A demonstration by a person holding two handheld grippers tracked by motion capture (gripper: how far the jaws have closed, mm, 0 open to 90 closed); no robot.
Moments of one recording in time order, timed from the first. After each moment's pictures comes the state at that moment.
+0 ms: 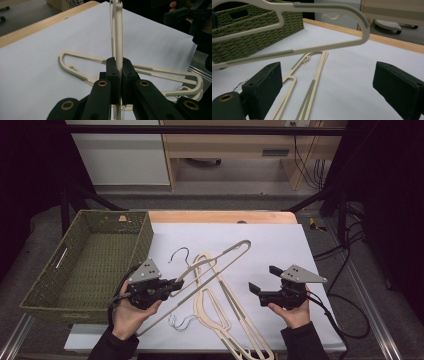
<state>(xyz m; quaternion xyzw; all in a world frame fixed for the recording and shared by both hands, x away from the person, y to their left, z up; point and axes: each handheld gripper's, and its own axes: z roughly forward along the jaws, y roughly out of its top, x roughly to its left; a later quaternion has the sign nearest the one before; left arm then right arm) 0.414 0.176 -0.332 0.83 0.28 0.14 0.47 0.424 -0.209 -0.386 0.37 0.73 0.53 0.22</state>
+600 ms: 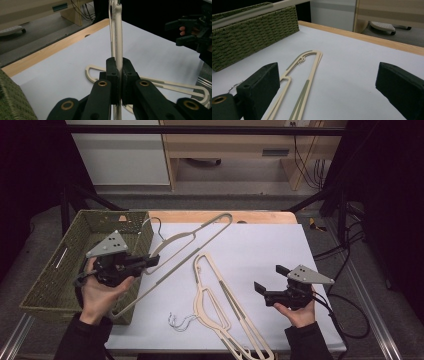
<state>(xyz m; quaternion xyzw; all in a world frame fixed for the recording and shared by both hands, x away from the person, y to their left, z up) 0.434 0.230 -0.271 0.80 0.30 0.17 0.49 0.422 -0.221 -0.385 0.38 0.72 0.53 0.23</state>
